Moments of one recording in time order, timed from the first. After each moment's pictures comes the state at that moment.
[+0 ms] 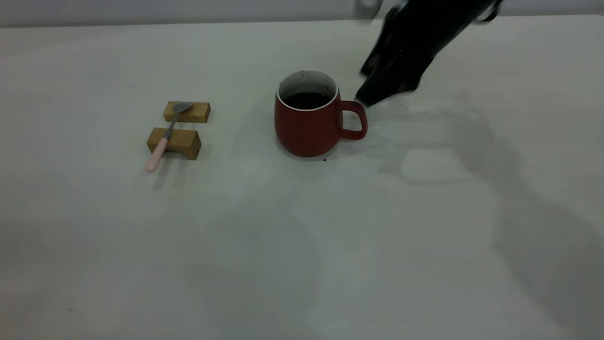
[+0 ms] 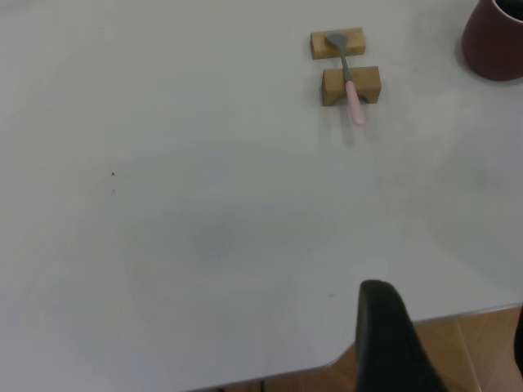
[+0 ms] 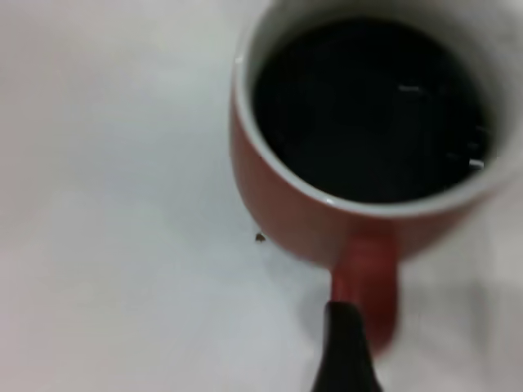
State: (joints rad) left arm -0.07 -0.02 -0.49 -0.04 1.13 0.09; right arm 0.22 2.36 -1.52 0.92 0.68 -1.81
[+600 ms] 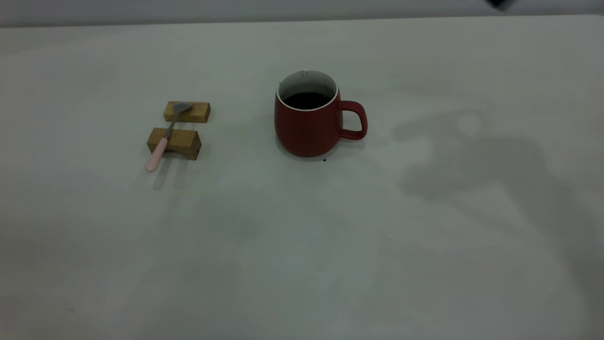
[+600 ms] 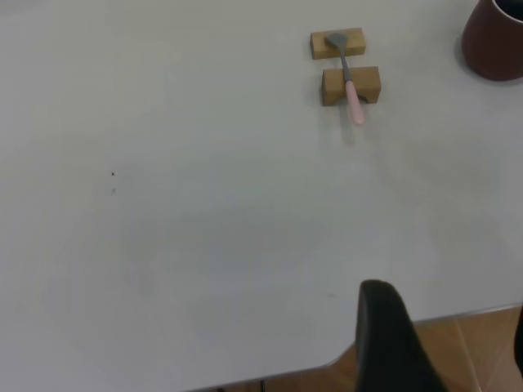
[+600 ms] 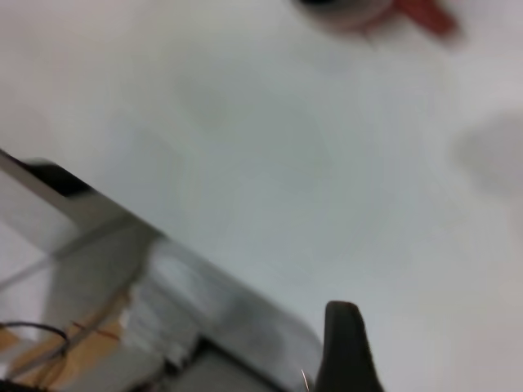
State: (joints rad) left arm -0.07 -0.02 -0.49 -0.04 1.13 0.09; right arm 0.18 1.82 -1.34 0.44 1.11 -0.38
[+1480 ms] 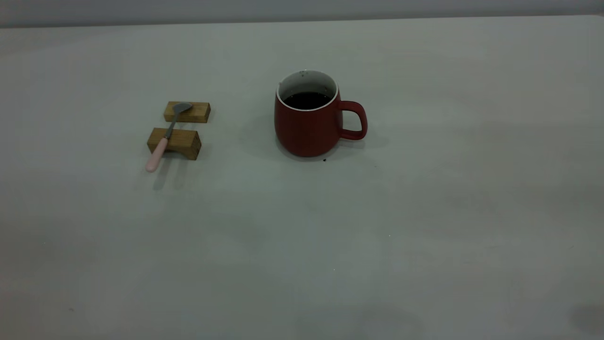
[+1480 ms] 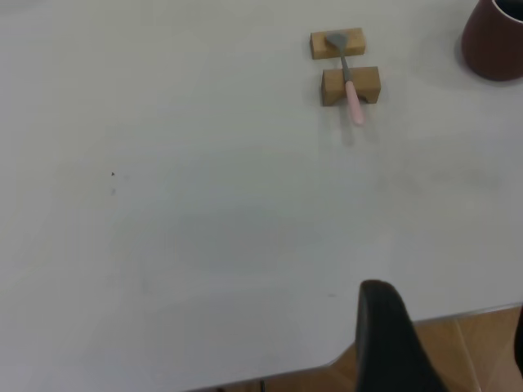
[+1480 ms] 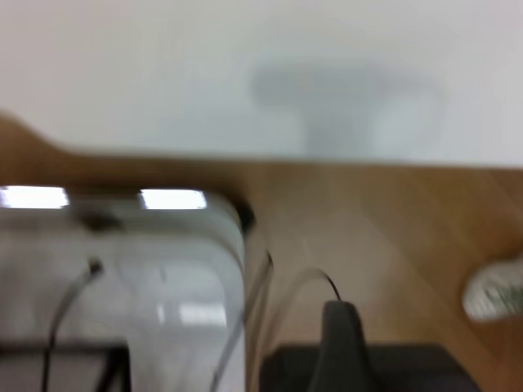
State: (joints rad) left arm -0.07 -0.02 -0.49 -0.04 1.13 0.09; right arm 0.16 0.75 -0.48 -0.06 1.12 0.12
